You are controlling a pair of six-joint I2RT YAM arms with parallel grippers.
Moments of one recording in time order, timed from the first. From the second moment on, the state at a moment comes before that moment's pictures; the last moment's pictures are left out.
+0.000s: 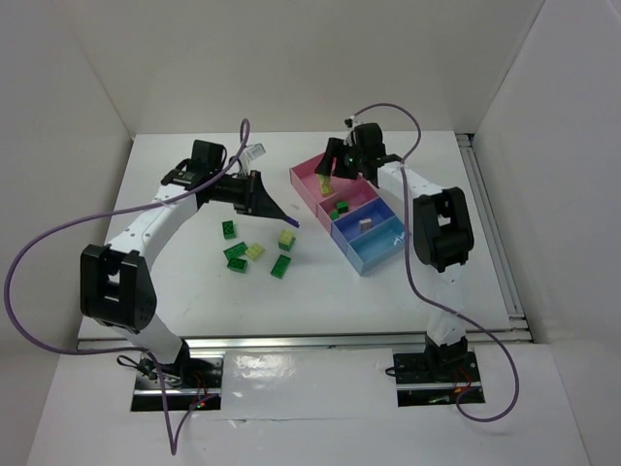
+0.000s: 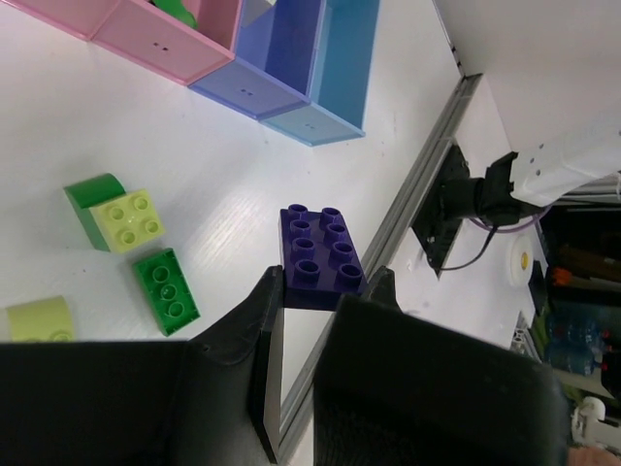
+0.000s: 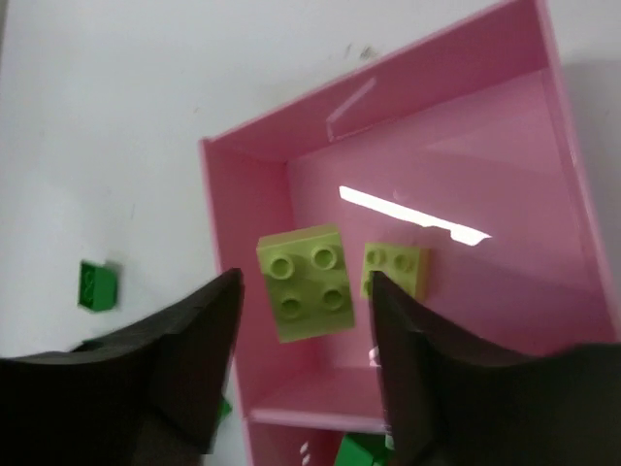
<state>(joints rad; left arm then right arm) -0.21 1.61 1.34 -0.58 0.93 -0.14 0.30 2.13 1.65 -0.09 -0.37 0.43</state>
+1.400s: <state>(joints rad) -0.78 2.22 1.99 -0.62 0.29 -0.42 0.12 1.07 0.91 -0.25 0.46 0.67</state>
